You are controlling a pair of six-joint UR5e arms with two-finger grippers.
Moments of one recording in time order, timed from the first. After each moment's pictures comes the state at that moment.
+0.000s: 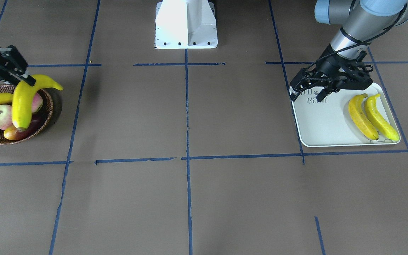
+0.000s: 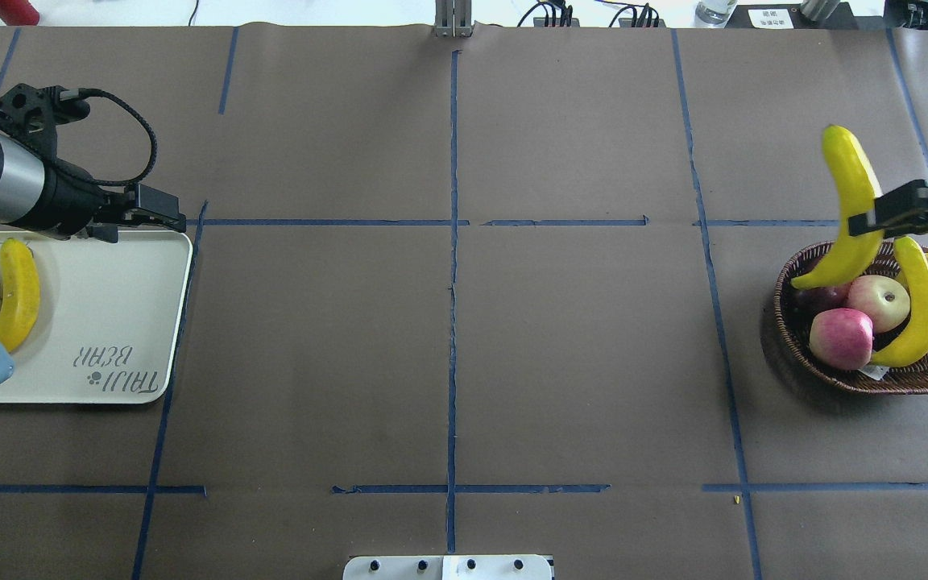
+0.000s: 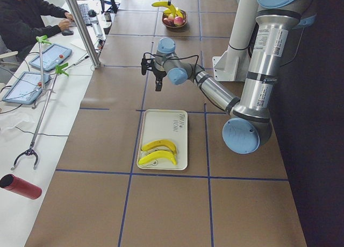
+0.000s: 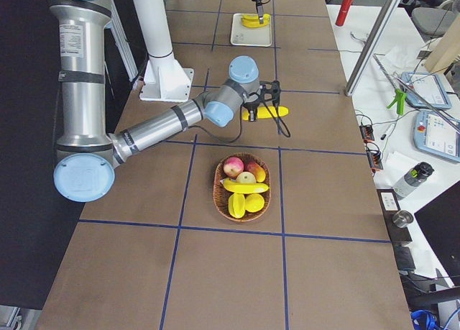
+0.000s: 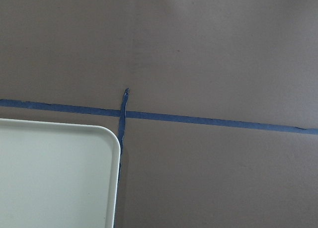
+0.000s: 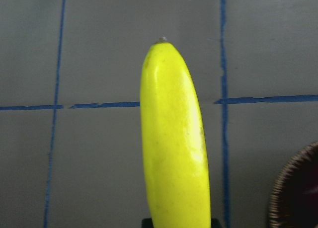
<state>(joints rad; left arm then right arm) -0.88 -1.78 -1.97 -1.94 -2.08 -1.20 1.05 -1.49 2.03 -1.08 2.38 1.07</state>
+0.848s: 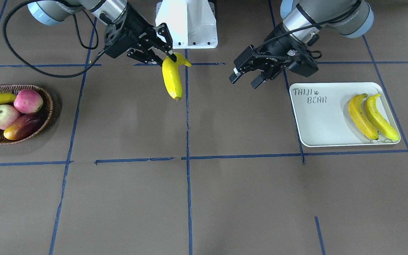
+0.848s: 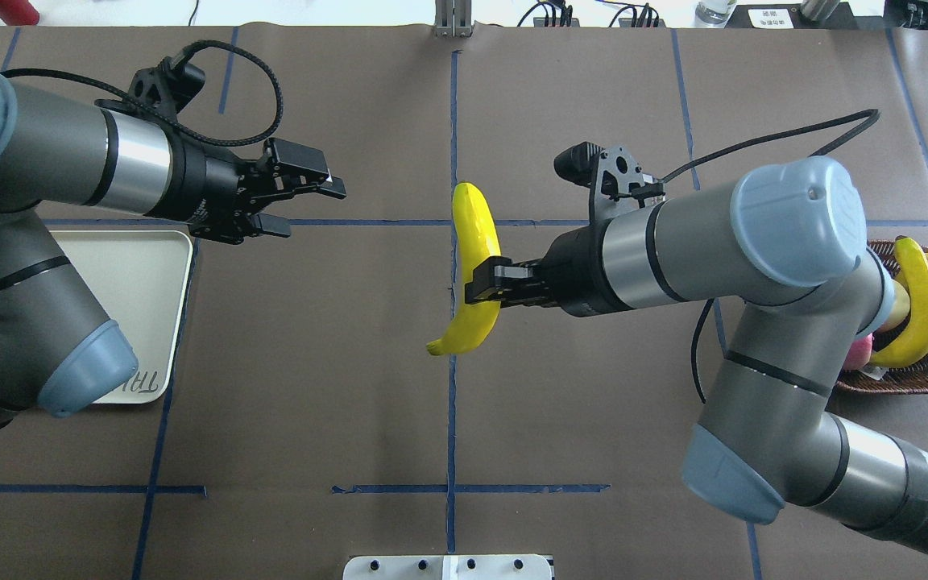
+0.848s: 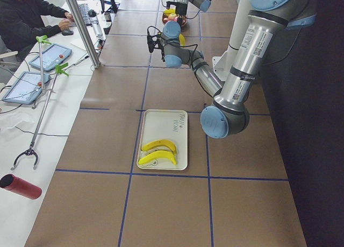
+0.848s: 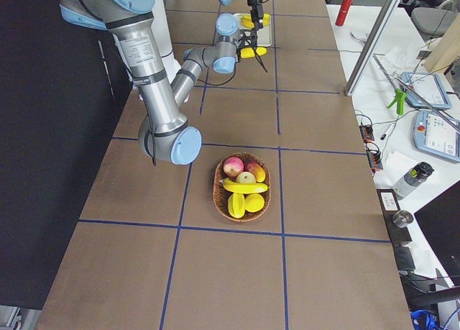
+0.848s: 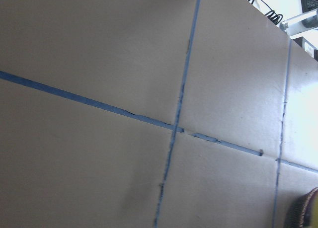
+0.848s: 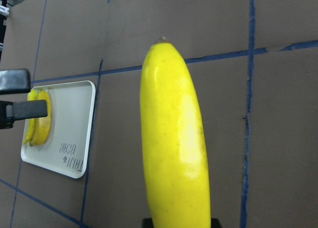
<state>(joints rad) -0.76 -2.00 -1.91 -2.22 -2.08 -1.66 0.54 -1.11 1.99 -1.02 1.96 1.39</state>
